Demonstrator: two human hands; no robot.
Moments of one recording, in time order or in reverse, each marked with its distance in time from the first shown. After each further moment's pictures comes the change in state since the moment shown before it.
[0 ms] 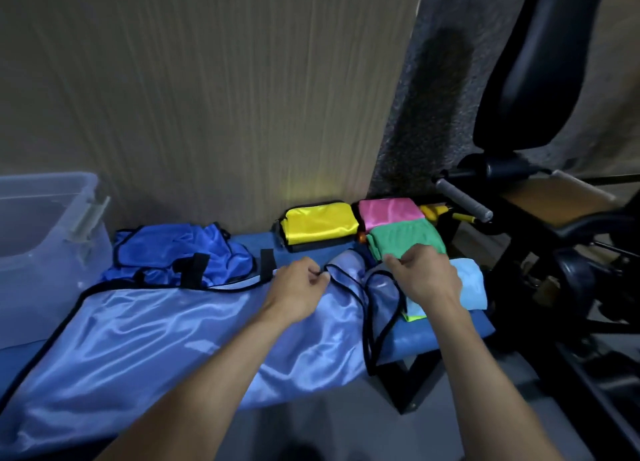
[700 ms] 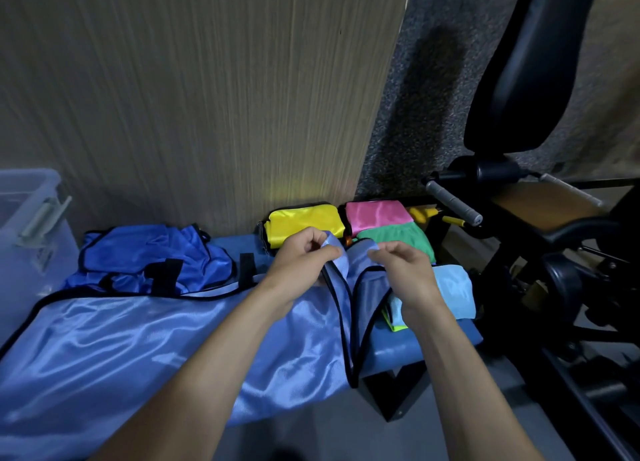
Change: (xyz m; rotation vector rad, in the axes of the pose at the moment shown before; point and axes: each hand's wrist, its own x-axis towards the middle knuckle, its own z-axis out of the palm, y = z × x) left_hand 0.022 0.052 0.000 -0.756 -0.051 0.046; right_hand -0.001 -0.012 -0.001 1.020 -0.139 0.092
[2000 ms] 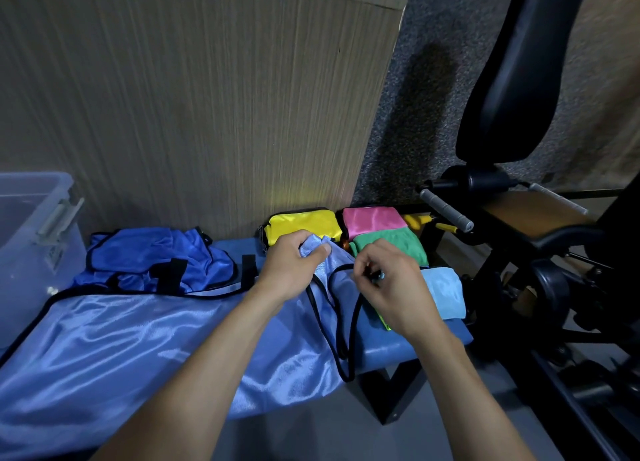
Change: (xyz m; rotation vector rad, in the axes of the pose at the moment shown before) left_hand -0.008 -0.001 -0.014 0.326 0.105 0.190; right_hand -0.037 -0.010 -0.010 -0.653 -0.184 -0.811
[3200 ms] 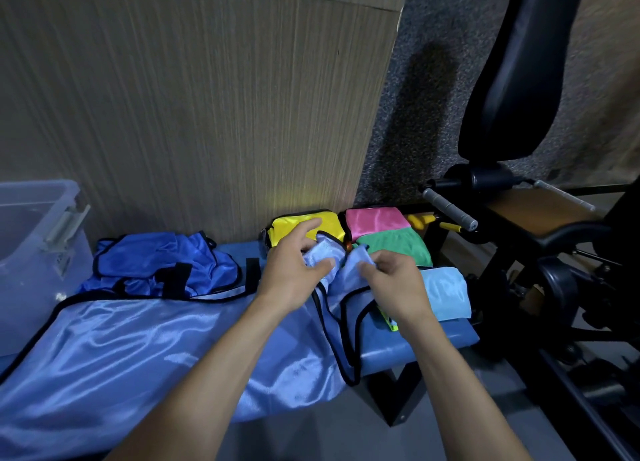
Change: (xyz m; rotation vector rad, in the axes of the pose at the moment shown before) left_hand -0.010 0.004 -0.005 0.084 0.027 0.044; right_hand 0.009 0.008 0.021 0.298 0.072 0.577
